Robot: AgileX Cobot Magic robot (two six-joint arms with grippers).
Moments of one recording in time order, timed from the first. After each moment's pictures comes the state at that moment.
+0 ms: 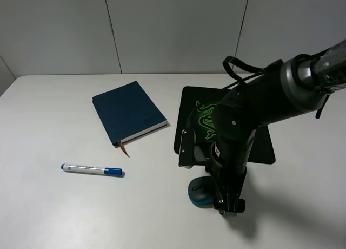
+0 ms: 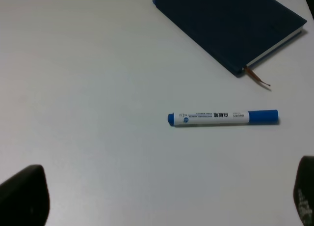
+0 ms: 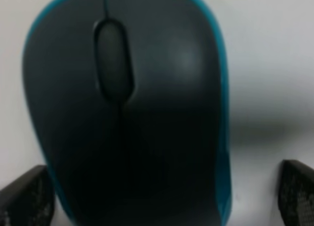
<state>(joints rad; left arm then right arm) -0.02 -0.01 -0.49 -0.05 1.06 0.08 0.78 1.89 -0.88 -0.09 0.65 -0.60</state>
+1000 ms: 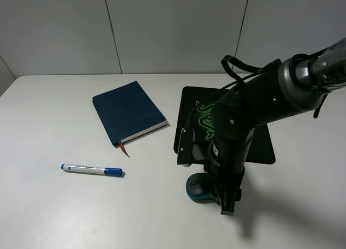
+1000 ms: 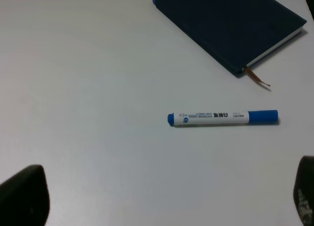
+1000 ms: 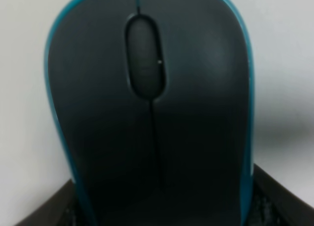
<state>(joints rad) -0.02 -0.01 -0.49 -0.05 1.06 0.08 0.78 1.90 -0.89 -0.07 0.66 -0.59</state>
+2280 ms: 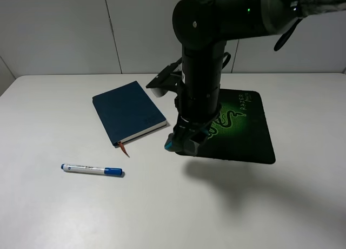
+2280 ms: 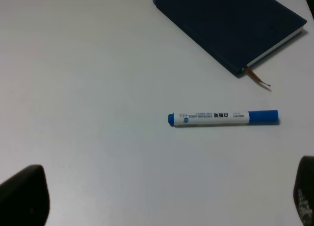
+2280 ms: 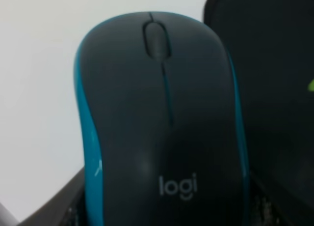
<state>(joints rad) -0.02 -0.01 -0.49 -0.05 1.06 0.08 0.78 1.93 -1.45 0.00 1.16 -0.31</state>
